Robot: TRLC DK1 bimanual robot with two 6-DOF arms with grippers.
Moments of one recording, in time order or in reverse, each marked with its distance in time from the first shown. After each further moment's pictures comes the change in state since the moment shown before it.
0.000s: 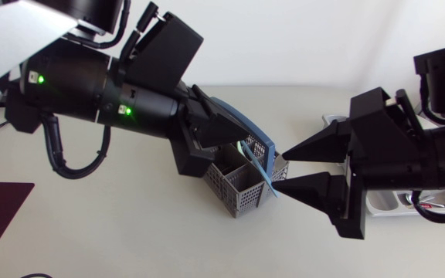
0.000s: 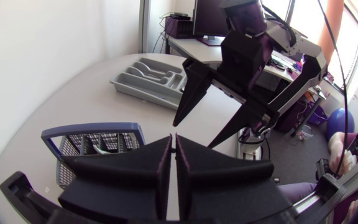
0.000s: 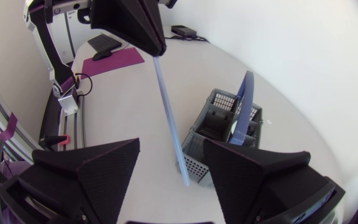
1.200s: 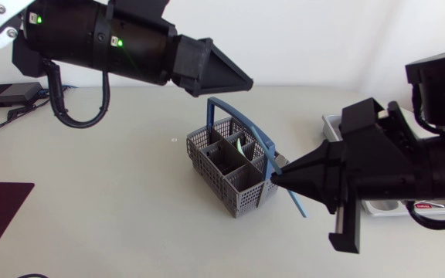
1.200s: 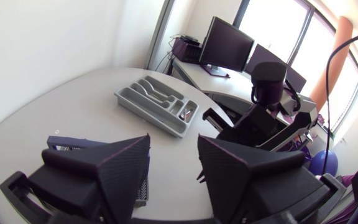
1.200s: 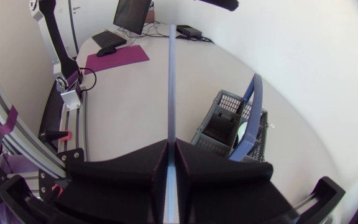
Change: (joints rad) left arm 0.154 0.089 0.149 0.033 0.166 -0.185; right arm 0.055 -0.028 -0.029 0.015 0.039 0.001
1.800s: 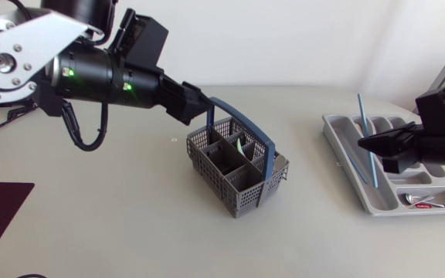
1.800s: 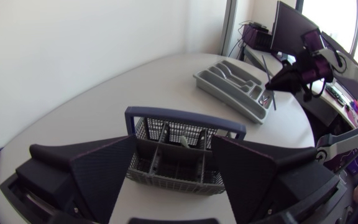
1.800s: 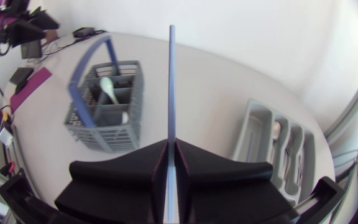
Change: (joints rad) left arm 0.041 -0.027 -0.192 0.111 -0.443 0.094; right arm -0.808 0.170 0.003 0.030 -0.126 -0.128
